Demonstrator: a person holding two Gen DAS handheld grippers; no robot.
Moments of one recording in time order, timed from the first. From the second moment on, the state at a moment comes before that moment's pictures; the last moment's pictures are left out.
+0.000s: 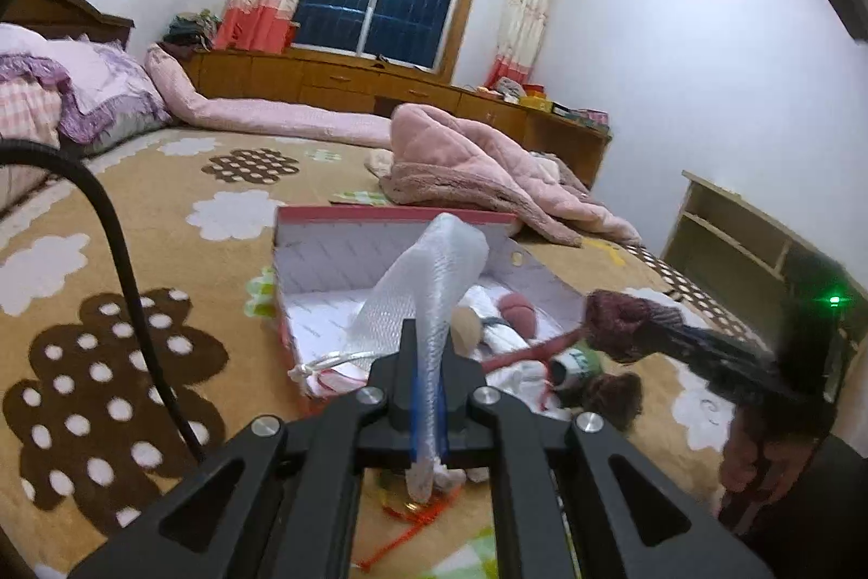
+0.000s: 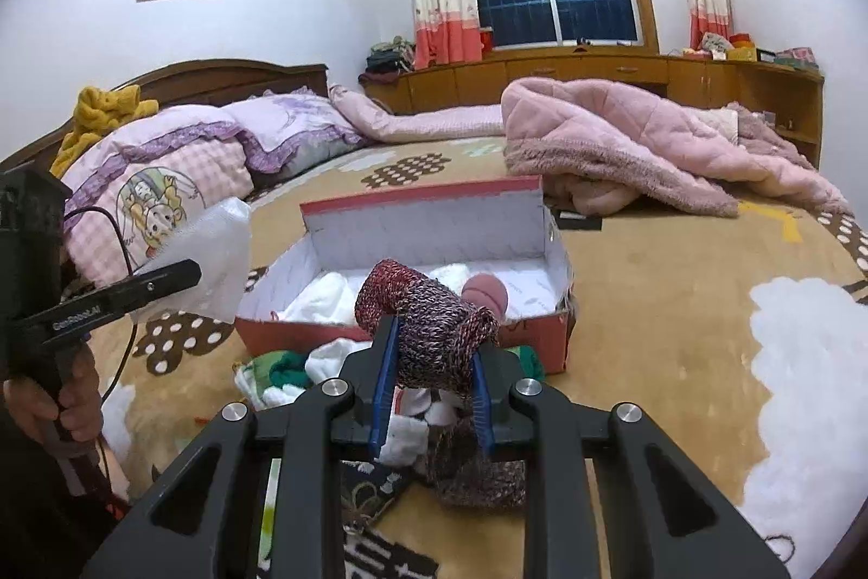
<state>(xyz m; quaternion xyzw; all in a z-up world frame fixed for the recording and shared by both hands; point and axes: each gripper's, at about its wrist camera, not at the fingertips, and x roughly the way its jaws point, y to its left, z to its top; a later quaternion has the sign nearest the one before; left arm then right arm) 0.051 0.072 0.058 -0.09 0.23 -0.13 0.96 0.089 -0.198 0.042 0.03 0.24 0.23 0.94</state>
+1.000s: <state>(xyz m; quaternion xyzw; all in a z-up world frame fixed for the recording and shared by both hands) 0.134 0.066 0.019 -0.07 0.30 -0.07 0.95 0.184 -0.192 0.046 -0.02 0.25 0.16 0.96</state>
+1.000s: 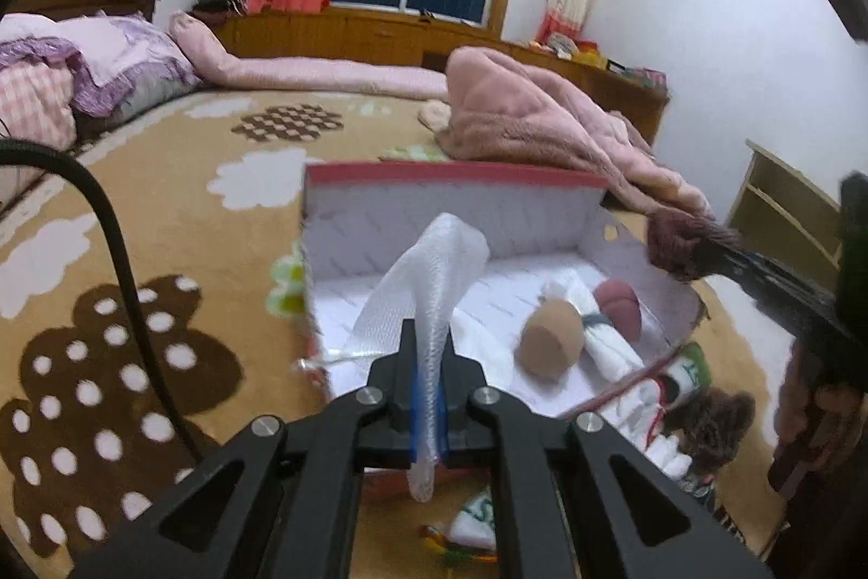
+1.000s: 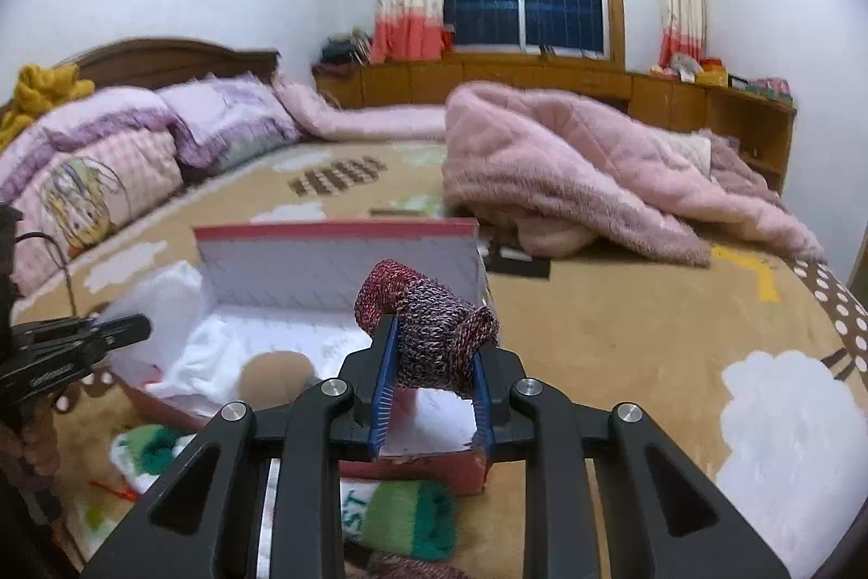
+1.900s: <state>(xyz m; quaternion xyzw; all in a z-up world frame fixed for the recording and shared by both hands) 0.152 0.050 -0.010 -0.01 0.36 -0.04 0.93 0.210 -0.164 -0.004 -0.12 0.34 0.11 0.93</state>
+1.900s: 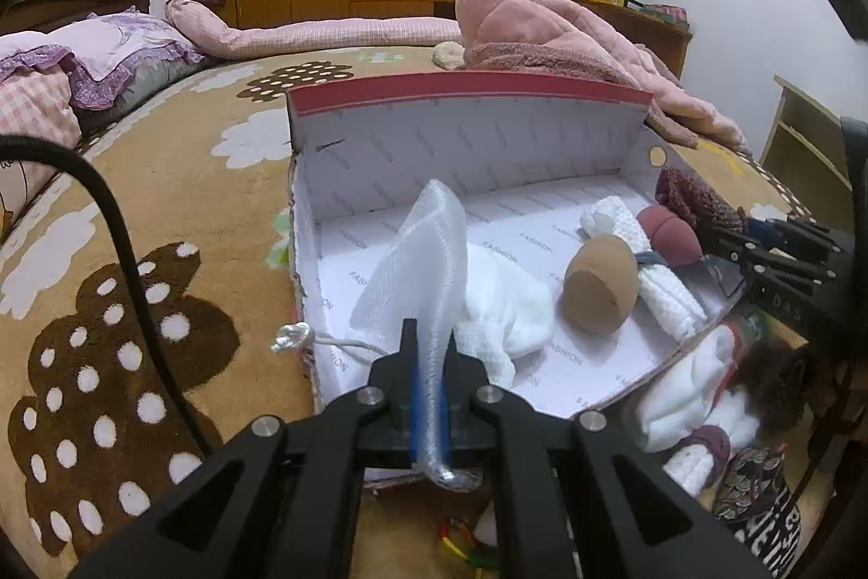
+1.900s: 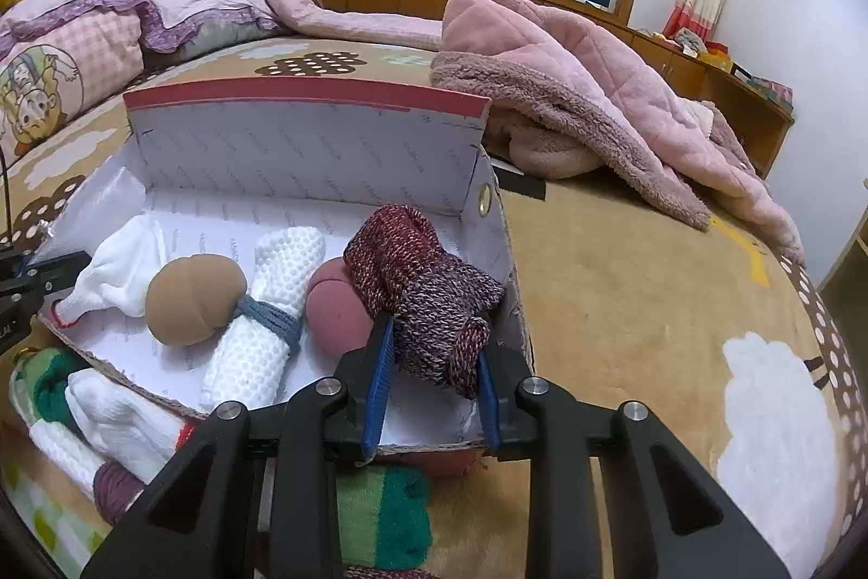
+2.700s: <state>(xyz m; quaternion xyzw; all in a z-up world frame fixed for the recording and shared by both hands) 0.136 0.044 0.002 0.02 0.32 -0.02 0.95 0.189 -0.167 0.016 -0.07 0.28 0.14 0.95</state>
